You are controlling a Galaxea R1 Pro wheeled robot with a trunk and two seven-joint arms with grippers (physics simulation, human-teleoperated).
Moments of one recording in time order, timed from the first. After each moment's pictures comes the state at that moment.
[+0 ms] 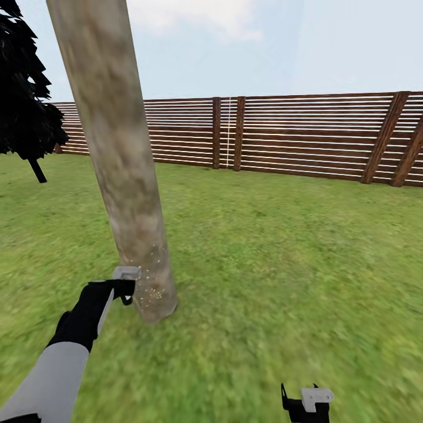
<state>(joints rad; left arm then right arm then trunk) -0.72 0.06 0.18 -0.91 -0.22 0.64 -0.16 -0.41 -0.03 0.41 -0.03 -0.28 -0.73 -0.21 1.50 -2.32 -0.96</state>
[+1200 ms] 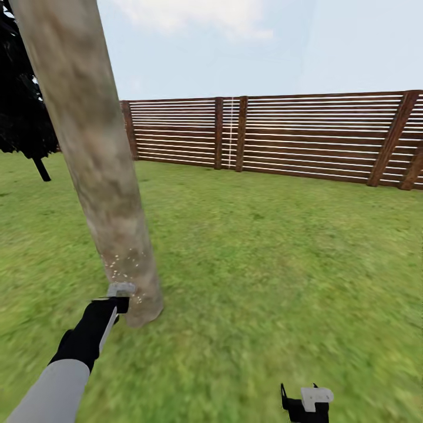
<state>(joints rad) -0.65 0.05 0.18 -0.85 -0.21 0.58 0.06 -0.41 -0.03 0.41 -0.03 -0.28 -0.73 -0.21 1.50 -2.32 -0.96</state>
